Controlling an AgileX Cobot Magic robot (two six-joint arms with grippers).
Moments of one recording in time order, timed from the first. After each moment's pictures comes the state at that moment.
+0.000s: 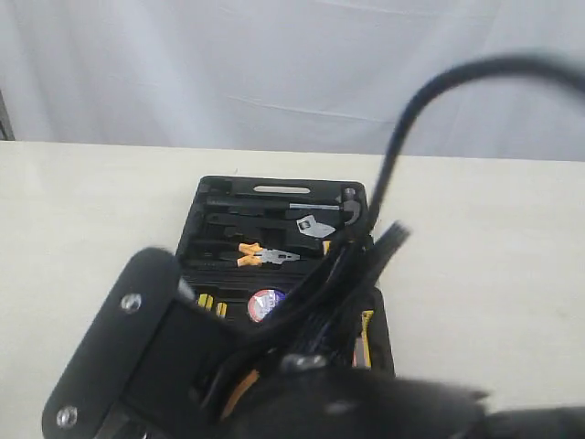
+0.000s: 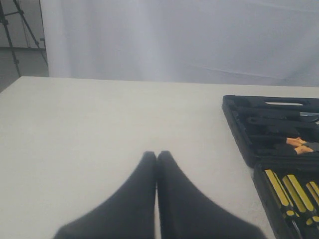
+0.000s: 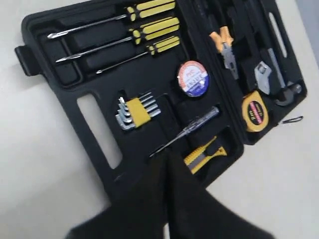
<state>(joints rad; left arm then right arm) -0.02 0.00 0.00 -0.02 0.27 -0.03 1.07 1.53 -1.12 -0.78 1.12 0.61</state>
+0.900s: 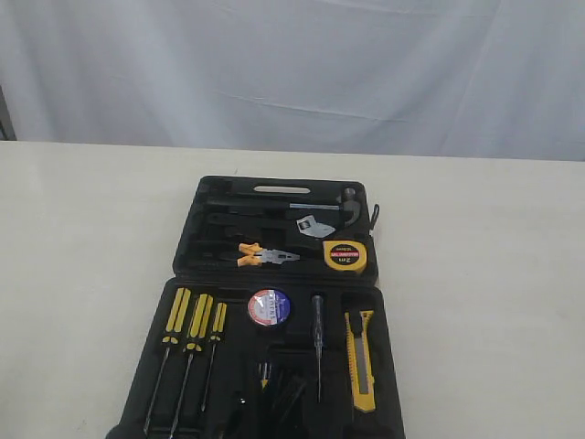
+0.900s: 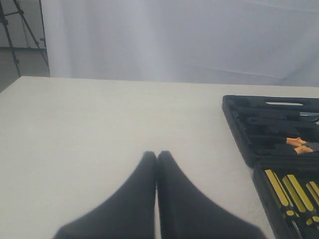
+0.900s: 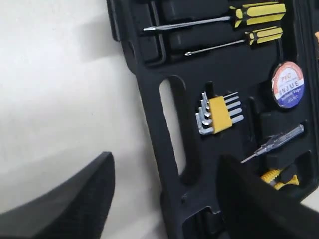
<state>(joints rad) -0.02 0.00 0.00 -0.02 0.27 -0.03 1.10 1.70 -0.96 -0.81 0.87 0.66</state>
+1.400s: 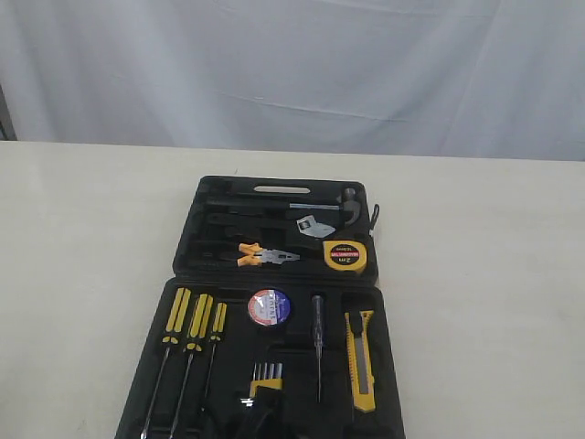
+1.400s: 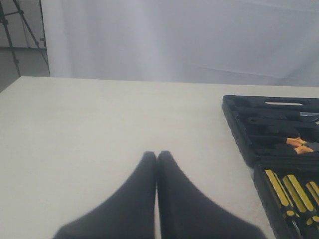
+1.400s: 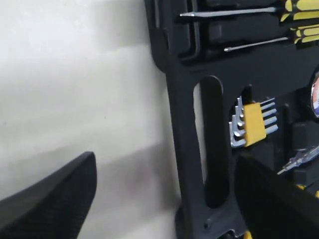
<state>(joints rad) -0.02 0.00 0.00 -0.02 0.27 -0.03 1.09 1.83 -0.96 -0.86 0.81 0.68</state>
